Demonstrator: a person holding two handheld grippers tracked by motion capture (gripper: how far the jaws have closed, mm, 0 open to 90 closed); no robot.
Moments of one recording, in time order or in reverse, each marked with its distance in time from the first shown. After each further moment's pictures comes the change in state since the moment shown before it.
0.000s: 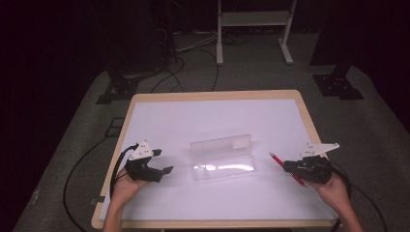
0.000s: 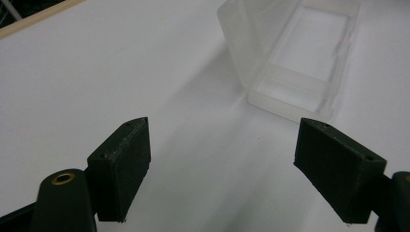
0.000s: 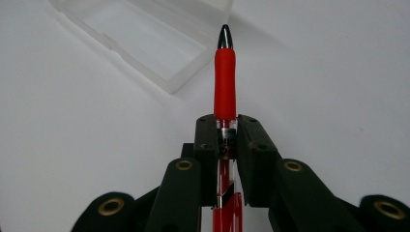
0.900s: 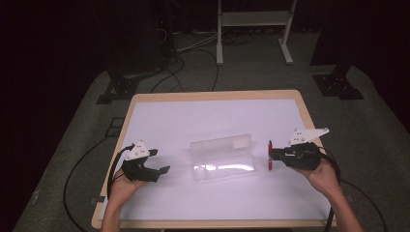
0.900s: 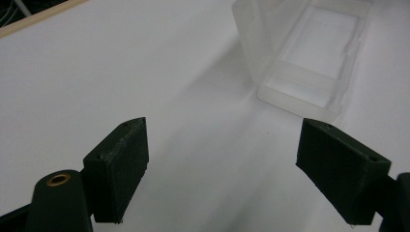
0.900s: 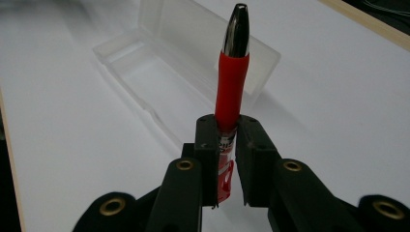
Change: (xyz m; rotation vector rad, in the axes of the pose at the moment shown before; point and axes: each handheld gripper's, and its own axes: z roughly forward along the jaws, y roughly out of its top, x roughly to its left) left arm 0.004 -0.004 -0.005 -0.005 0.015 -0.017; right arm 0.013 0.057 0.001 -0.066 0.059 -0.113
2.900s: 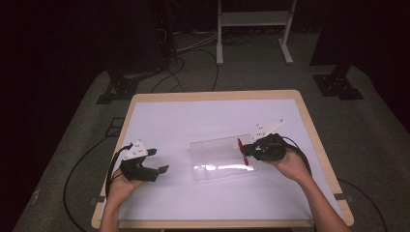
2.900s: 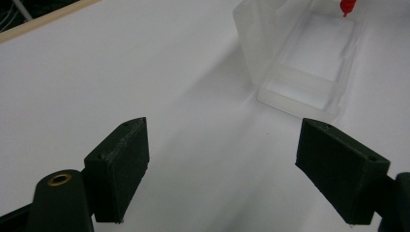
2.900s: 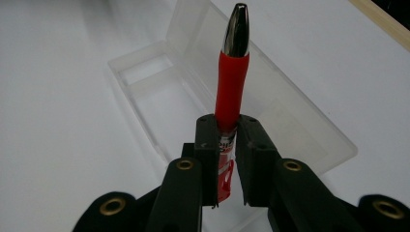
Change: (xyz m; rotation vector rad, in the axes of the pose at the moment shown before) left arm 0.002 0.000 -0.004 -0.014 -0.002 -0.004; right arm 0.019 0.054 0.066 0.085 0.090 -0.145
